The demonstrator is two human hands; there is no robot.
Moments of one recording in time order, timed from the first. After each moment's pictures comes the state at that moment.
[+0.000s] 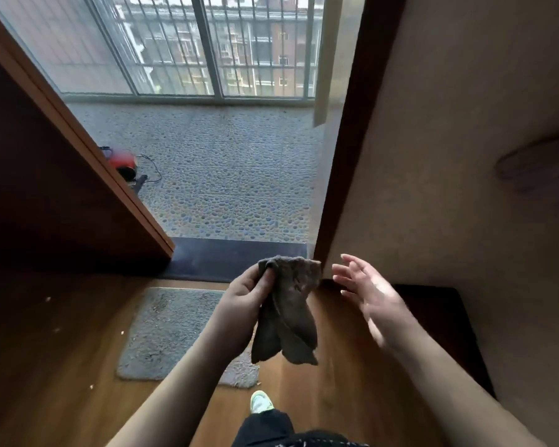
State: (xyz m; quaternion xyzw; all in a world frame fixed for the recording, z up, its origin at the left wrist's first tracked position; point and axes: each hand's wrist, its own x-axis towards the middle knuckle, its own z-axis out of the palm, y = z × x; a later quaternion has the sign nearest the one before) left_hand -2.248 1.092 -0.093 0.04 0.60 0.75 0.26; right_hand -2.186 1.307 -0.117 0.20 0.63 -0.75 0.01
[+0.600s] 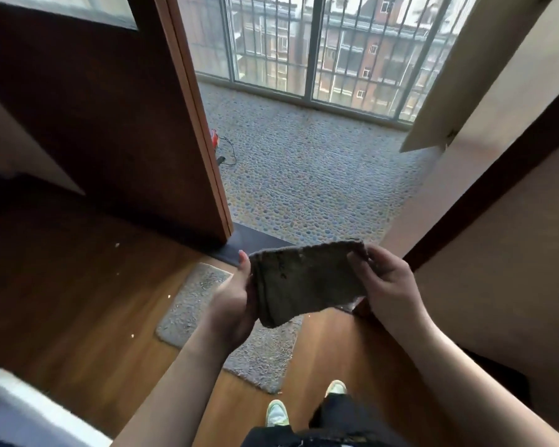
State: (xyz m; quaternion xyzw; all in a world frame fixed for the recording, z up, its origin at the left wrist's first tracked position) left_hand -2.306 0.937 -0.101 -0.10 0.45 0.87 0.18; right_hand -2.313 1.163 -0.078 -0.04 0.70 -0.71 -0.04
